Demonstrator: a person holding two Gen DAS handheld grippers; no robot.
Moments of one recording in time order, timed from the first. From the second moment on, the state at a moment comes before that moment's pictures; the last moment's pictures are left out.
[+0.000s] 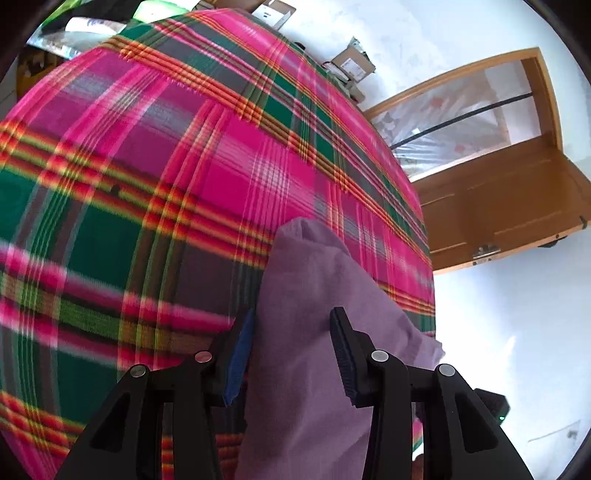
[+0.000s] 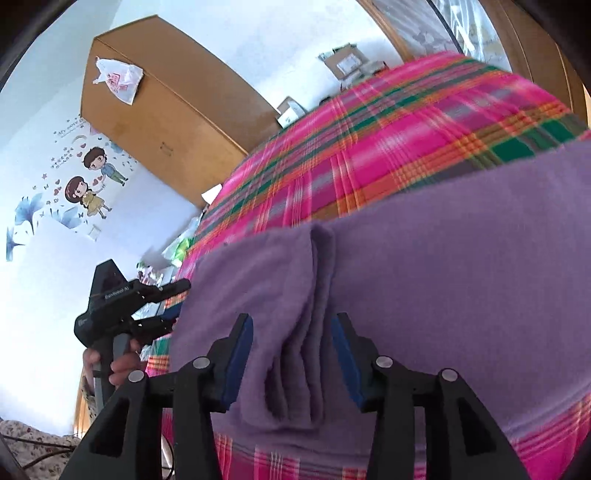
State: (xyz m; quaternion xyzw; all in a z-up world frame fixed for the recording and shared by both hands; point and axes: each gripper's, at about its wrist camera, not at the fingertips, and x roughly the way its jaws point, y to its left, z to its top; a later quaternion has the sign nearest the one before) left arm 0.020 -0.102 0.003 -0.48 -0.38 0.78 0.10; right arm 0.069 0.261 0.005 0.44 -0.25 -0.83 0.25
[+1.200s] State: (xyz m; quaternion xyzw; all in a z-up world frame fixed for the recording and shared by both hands) left arm 0.043 -0.079 0.001 -0.50 -0.36 0.78 0.09; right arm 0.064 0.283 -0.011 0.45 -0.25 -0.82 0.24
